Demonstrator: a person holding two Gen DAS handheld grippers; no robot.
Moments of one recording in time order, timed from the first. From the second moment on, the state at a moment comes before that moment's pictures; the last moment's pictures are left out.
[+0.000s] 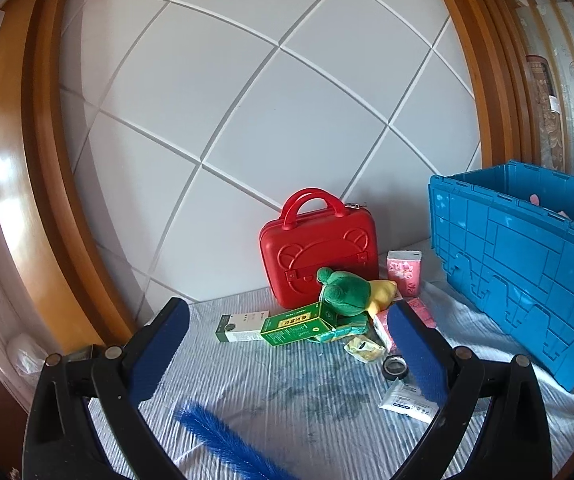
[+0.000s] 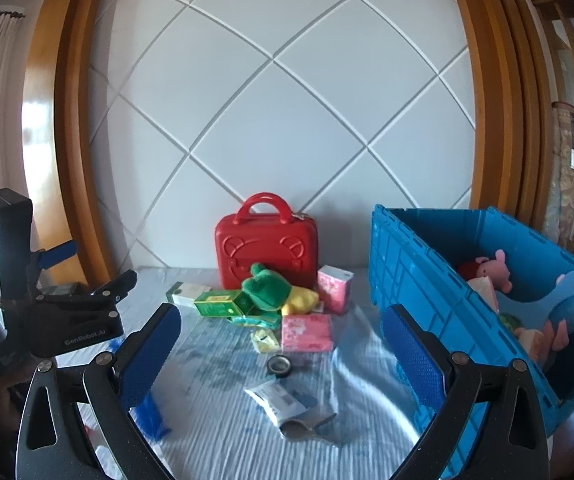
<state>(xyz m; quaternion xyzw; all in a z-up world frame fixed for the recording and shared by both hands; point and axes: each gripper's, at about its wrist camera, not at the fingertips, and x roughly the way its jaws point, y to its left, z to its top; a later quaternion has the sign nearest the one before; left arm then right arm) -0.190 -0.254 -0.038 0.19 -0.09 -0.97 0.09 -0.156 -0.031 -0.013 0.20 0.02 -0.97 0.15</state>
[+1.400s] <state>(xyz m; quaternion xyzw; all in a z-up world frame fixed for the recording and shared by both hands) -0.340 -0.360 -0.135 0.28 -0.10 -0.94 0.19 -0.392 -0.065 -0.171 0.37 0.04 -0.92 0.15</state>
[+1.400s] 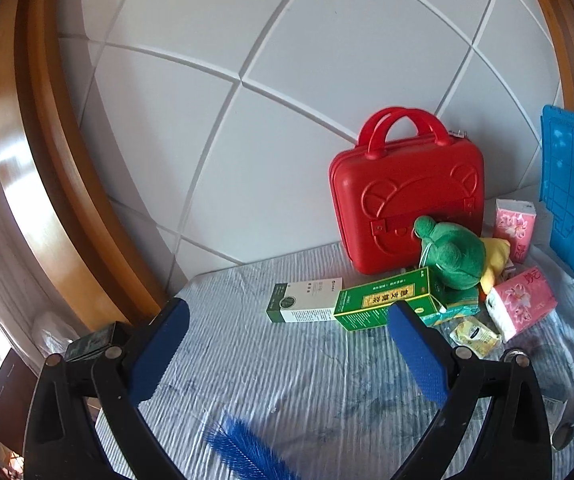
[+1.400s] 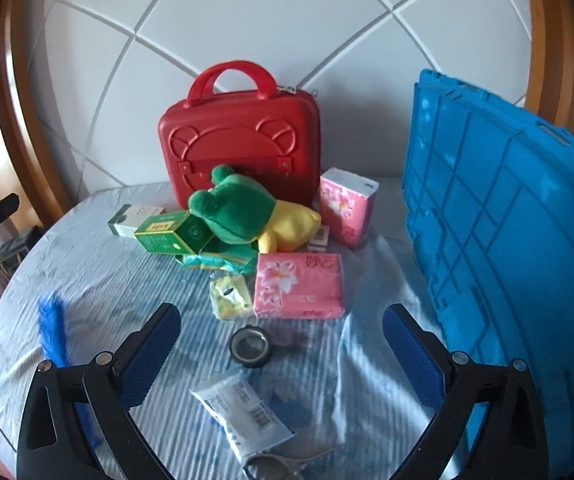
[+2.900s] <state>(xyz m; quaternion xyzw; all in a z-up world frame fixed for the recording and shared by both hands) -0.540 -0.359 -0.292 0.37 -0.31 -0.85 -0.21 -0.681 -0.092 -0.279 0.50 0.15 -0.85 0.08</state>
